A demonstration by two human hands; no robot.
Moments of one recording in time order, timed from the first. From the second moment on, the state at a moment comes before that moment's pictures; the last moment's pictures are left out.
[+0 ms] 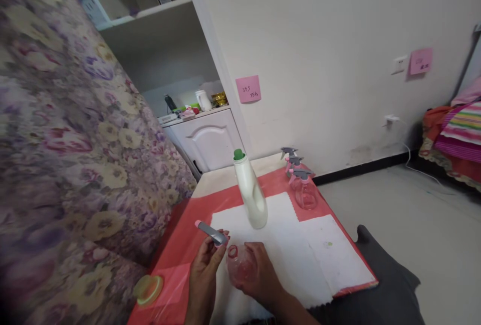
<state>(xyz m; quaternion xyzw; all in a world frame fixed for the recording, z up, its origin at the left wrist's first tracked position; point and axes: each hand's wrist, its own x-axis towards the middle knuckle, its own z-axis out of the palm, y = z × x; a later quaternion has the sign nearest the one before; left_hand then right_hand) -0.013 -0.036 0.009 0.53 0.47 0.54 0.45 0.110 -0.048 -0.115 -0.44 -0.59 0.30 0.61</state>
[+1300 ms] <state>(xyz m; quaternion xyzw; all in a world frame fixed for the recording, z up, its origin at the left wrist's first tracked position) -0.103 -0.007 0.016 0.67 0.53 0.51 0.12 0.111 -0.051 -0.131 -0.46 -0.60 0.29 0.59</state>
